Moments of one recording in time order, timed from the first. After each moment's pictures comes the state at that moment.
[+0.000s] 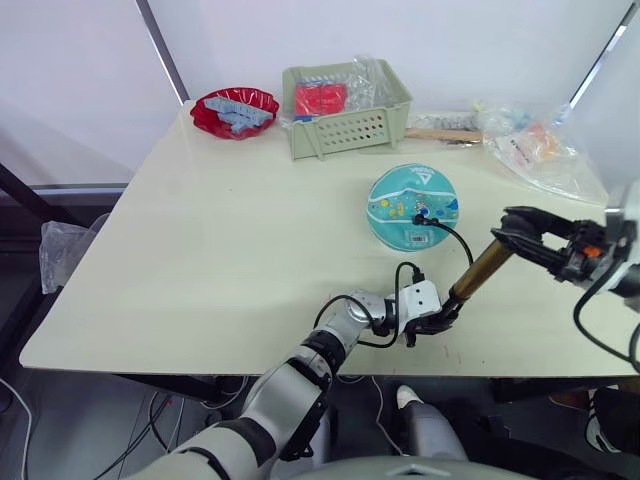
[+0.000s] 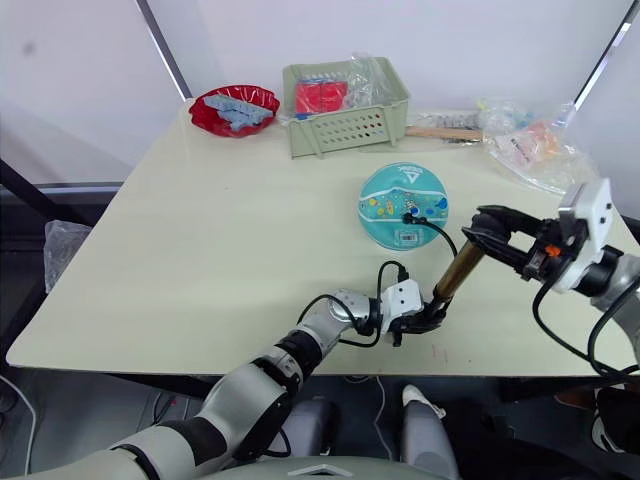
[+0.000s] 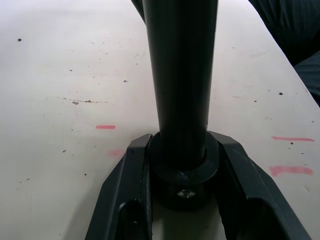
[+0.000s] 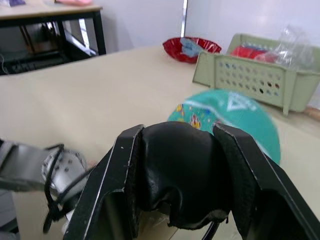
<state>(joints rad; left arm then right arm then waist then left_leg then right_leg) -0.68 -0.11 -0.40 1.11 0.20 -0.34 -0.85 -0.03 -0.78 -0.32 -0.40 0.75 0.47 0.84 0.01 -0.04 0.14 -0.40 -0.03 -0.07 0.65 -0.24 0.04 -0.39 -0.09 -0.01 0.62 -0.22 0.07</state>
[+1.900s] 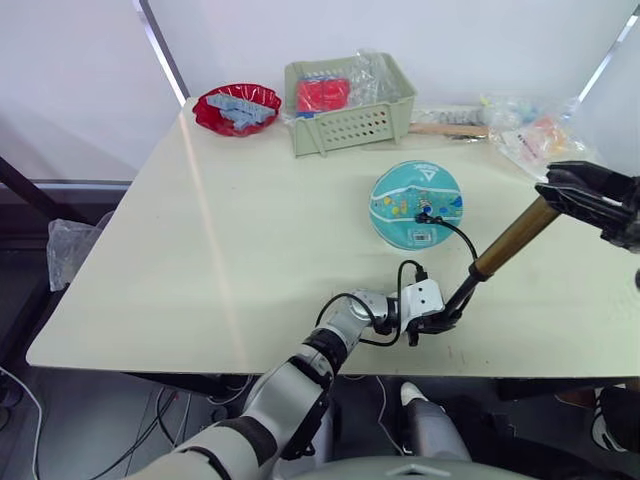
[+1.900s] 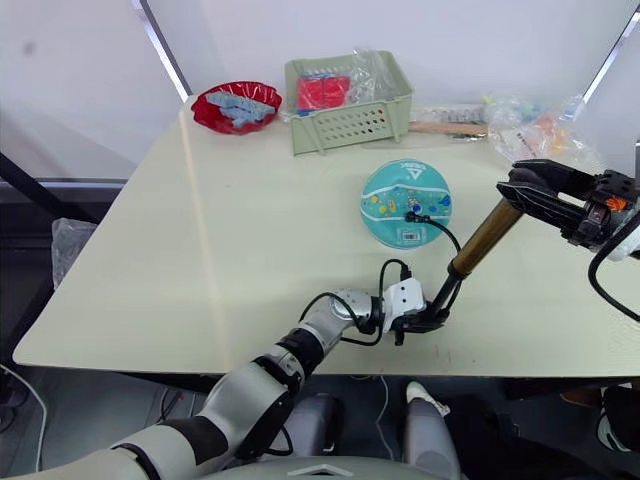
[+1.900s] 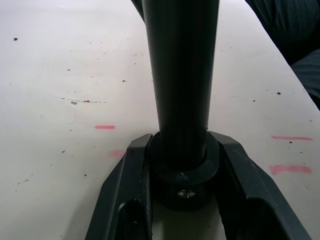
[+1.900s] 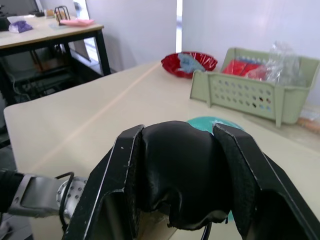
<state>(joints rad) -0.68 -0.11 -0.40 1.10 0.19 -0.34 -0.87 -0.18 -0.91 -0.55 -0.40 1.01 0.73 0.82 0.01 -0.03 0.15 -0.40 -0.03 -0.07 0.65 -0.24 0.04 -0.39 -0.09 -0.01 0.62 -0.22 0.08</state>
